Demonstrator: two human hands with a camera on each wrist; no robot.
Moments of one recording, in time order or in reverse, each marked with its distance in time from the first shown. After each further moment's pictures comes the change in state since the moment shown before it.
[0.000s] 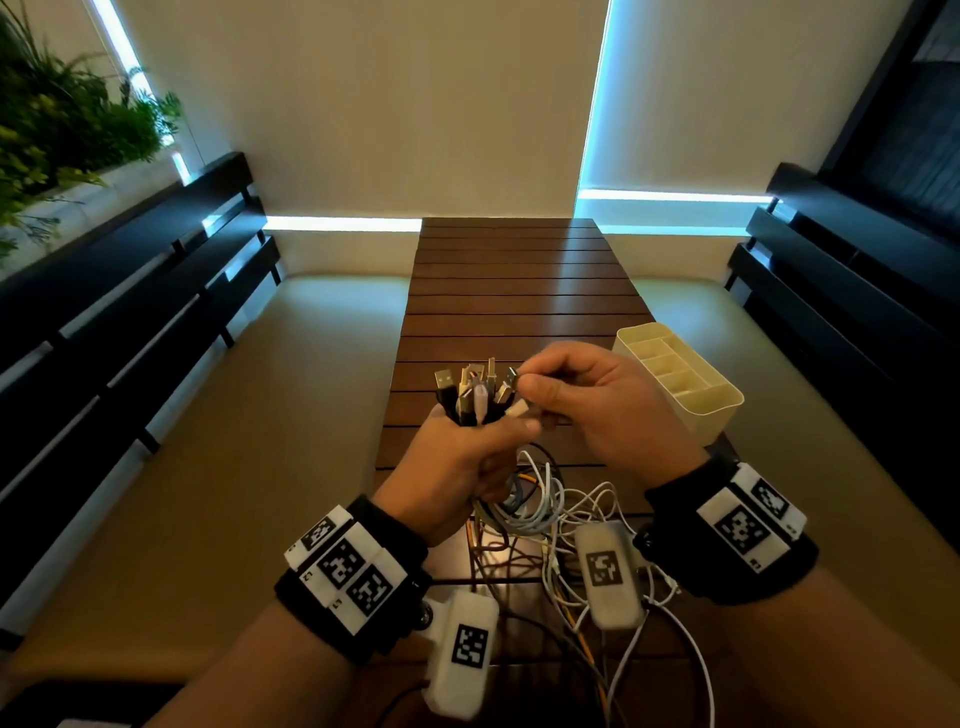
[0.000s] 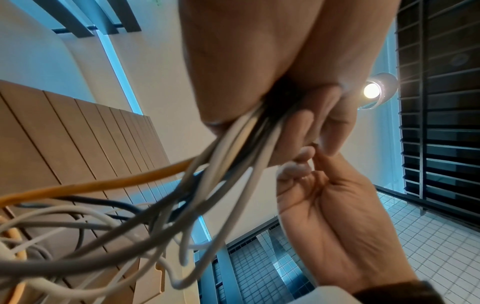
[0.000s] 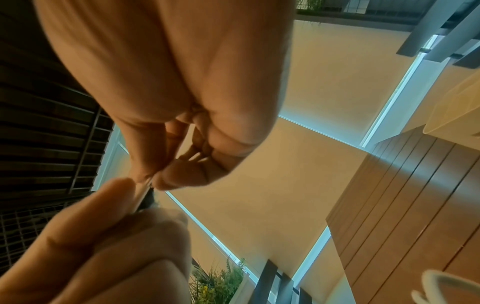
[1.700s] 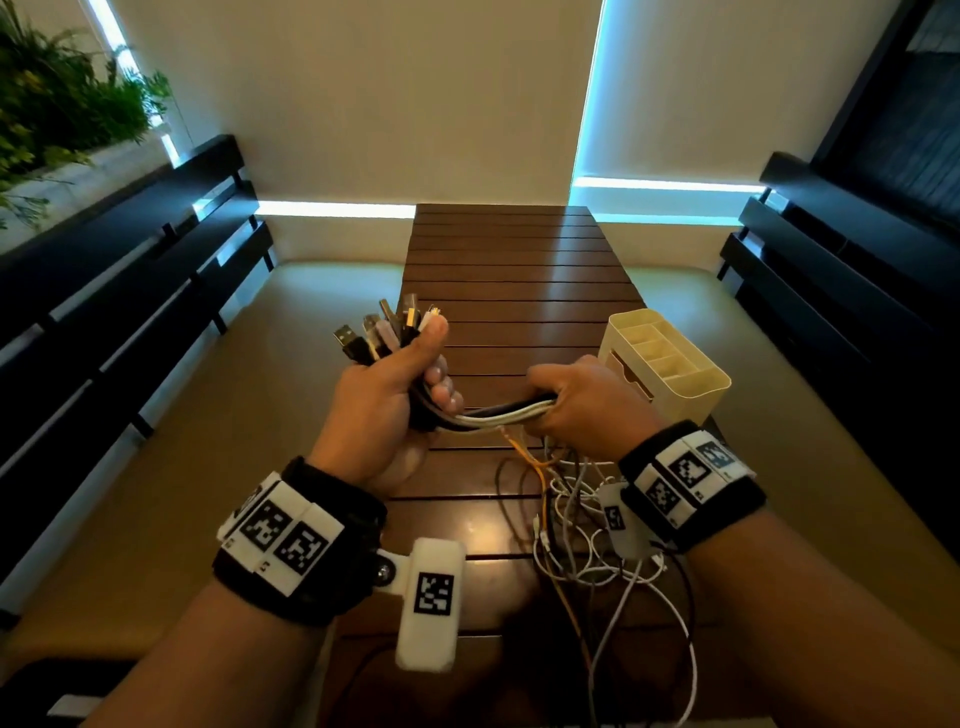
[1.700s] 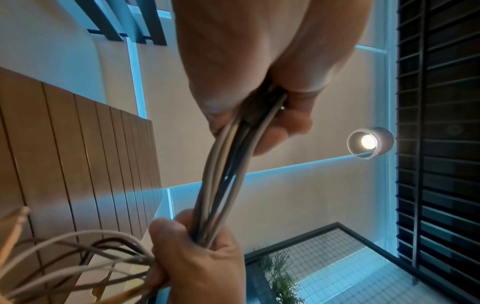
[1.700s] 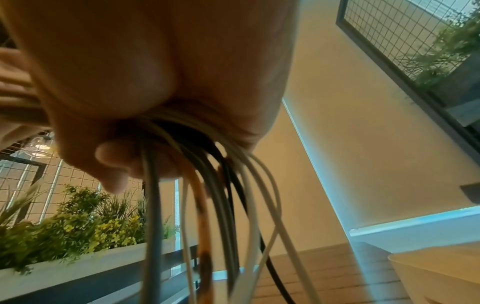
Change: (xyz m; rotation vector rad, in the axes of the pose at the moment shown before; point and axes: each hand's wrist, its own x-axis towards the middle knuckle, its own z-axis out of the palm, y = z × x) left_hand -0.010 0.037 -0.008 -0.222 0.275 0.097; right_hand 0.001 0.012 -0.010 -0.995 -0.165 0.154
